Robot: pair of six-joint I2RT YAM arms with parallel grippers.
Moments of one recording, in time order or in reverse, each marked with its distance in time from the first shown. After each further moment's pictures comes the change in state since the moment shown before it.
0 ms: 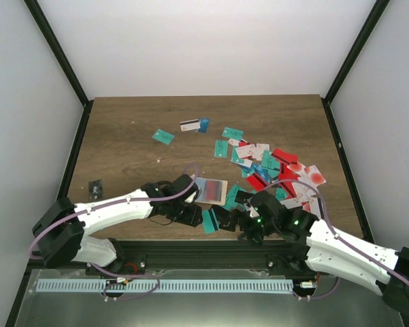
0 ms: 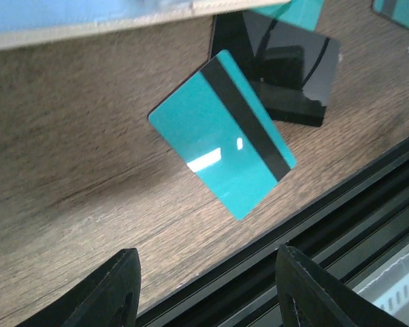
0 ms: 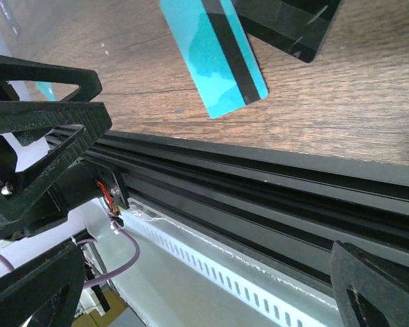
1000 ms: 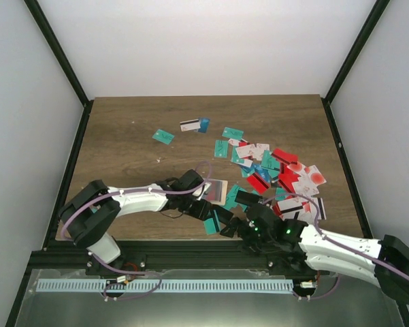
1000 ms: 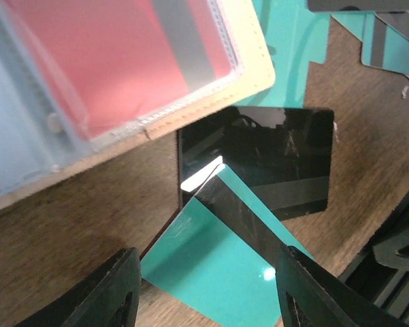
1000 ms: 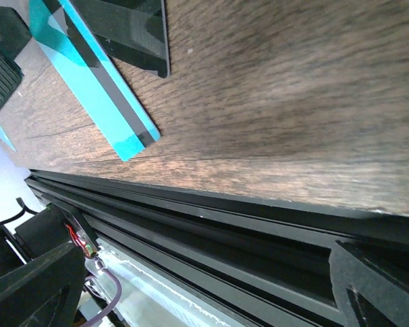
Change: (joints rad) left arm 0.076 0.241 -0.035 0.344 0.112 0.152; right arm 0.097 0.069 -0.240 0.291 0.090 0.247
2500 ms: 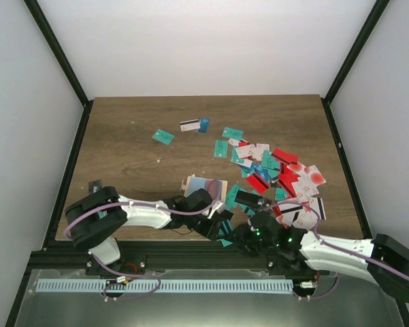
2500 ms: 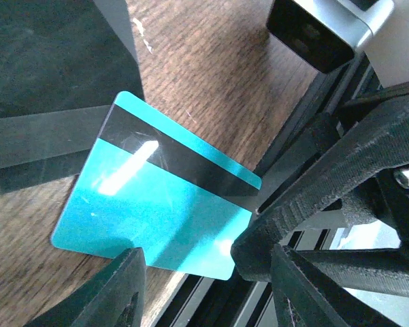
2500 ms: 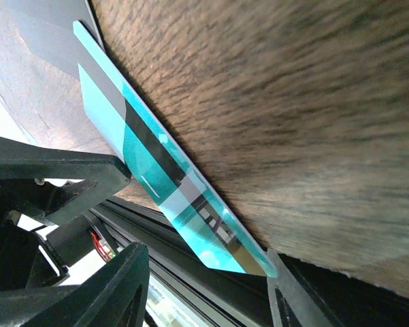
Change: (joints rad) left arm -0.196 0.019 -0.132 0.347 0.149 -0.147; right arm 0.014 0.013 -0.177 0.322 0.034 0.140
